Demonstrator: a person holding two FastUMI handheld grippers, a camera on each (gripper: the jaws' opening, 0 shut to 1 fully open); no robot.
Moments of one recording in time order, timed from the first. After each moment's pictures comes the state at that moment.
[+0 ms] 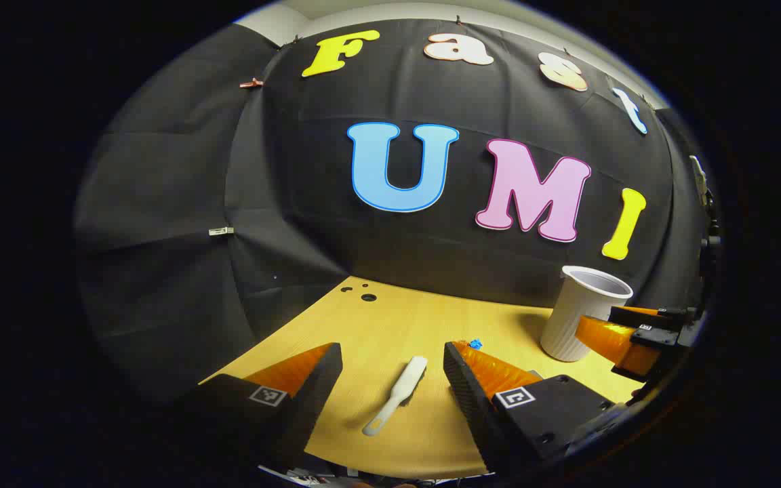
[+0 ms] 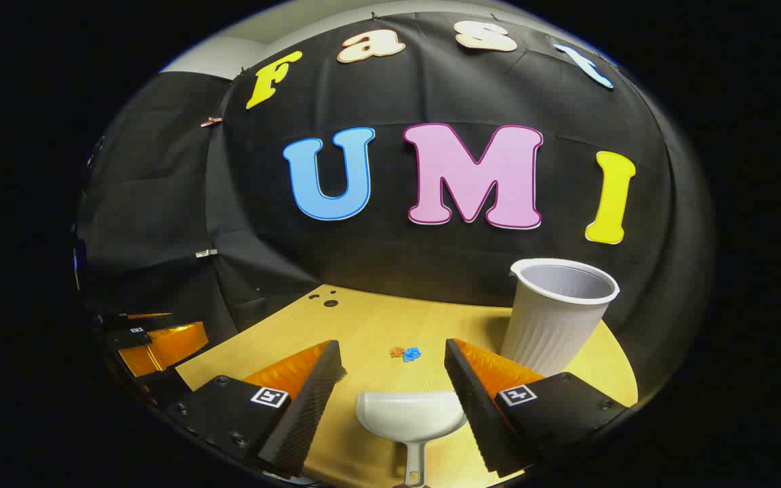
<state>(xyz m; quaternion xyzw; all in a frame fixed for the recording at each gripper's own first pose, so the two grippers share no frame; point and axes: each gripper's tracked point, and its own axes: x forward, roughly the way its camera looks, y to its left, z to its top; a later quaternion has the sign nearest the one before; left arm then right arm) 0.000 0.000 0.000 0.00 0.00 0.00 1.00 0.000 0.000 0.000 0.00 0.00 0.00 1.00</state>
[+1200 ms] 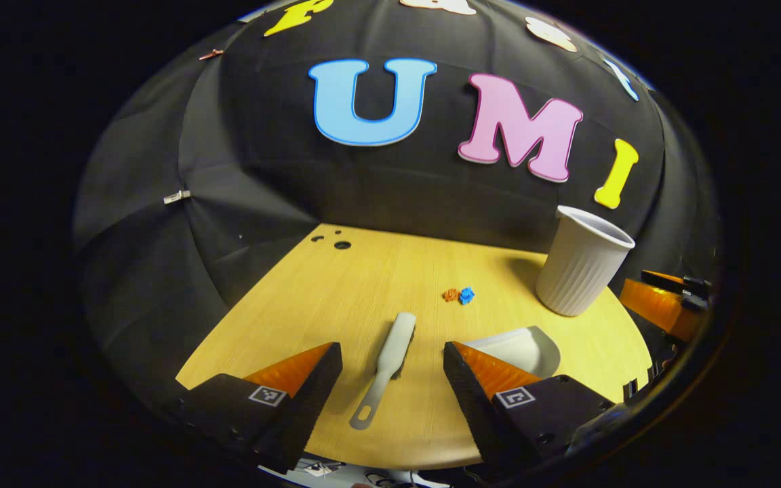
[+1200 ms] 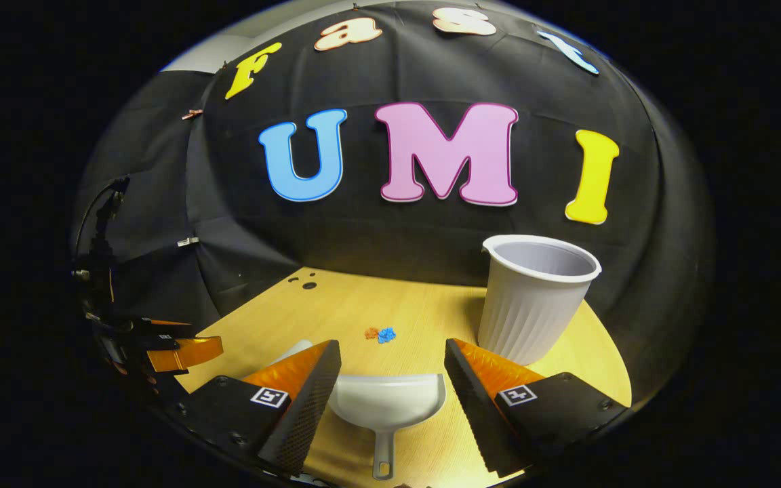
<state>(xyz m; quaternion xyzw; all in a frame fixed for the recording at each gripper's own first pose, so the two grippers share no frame) 0.064 -0.012 -0.079 0.03 0.15 -0.05 0.99 0.003 -0.052 -0.039 0.01 0.05 -0.03 1.00</state>
